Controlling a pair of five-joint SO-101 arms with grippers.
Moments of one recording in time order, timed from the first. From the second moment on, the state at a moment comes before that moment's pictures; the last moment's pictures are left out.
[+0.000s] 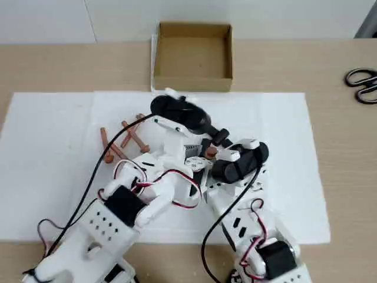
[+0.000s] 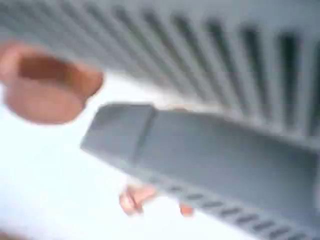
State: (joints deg) left arm 35.9 -45.0 43.5 52.0 21.4; right arm -27.9 -99.6 81.1 47.9 -6.5
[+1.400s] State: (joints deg) left arm -3.6 -45.0 25.9 88.5 -3.6; right arm -15.9 -19.9 28.4 13.5 -3.2
